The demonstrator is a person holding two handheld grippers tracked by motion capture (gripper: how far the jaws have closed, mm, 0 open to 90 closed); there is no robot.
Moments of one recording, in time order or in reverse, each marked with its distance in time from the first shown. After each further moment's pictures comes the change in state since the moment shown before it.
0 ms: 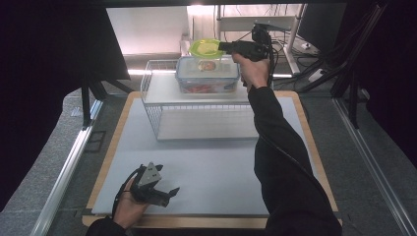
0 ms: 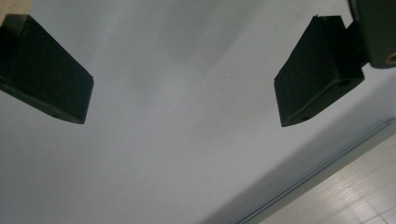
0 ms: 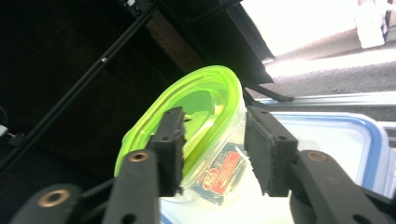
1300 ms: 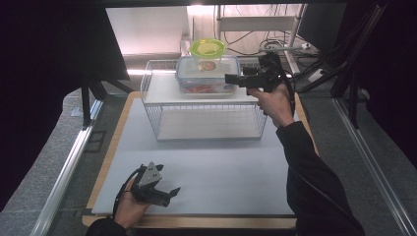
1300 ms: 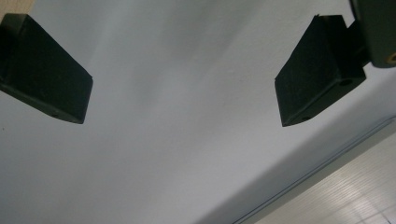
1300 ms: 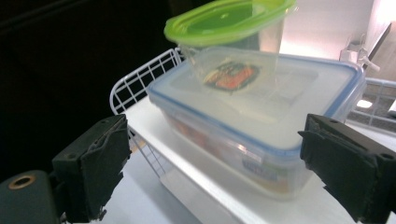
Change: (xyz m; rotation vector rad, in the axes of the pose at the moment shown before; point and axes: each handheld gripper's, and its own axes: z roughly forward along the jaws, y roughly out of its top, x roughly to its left) left arm -0.002 0.001 0.000 -0.010 -0.002 -0.007; right arm 0.021 -0.065 -0.066 0.074 -0.030 -0.436
